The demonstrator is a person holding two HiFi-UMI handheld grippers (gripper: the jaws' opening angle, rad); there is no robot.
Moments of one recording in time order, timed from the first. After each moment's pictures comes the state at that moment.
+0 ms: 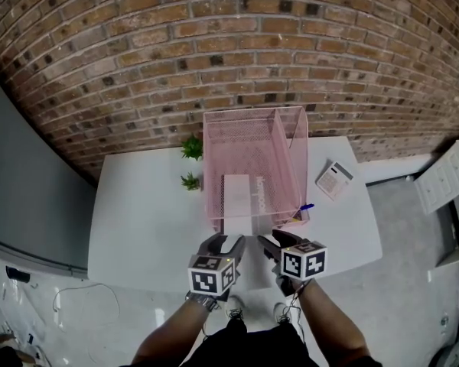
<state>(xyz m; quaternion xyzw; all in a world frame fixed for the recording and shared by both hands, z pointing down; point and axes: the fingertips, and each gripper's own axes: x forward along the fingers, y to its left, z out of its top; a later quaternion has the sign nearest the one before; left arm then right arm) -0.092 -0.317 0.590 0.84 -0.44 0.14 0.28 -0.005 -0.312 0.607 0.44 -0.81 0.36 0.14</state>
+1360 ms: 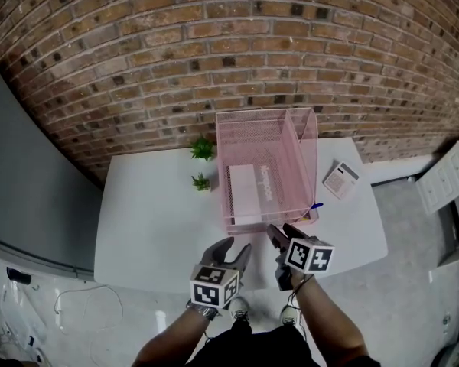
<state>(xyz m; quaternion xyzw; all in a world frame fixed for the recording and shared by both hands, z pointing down) -0.113 -0.292 0.568 0.86 -0.42 0.13 0.25 -0.004 -0.333 0.600 0.53 -0.74 0.40 0.06</state>
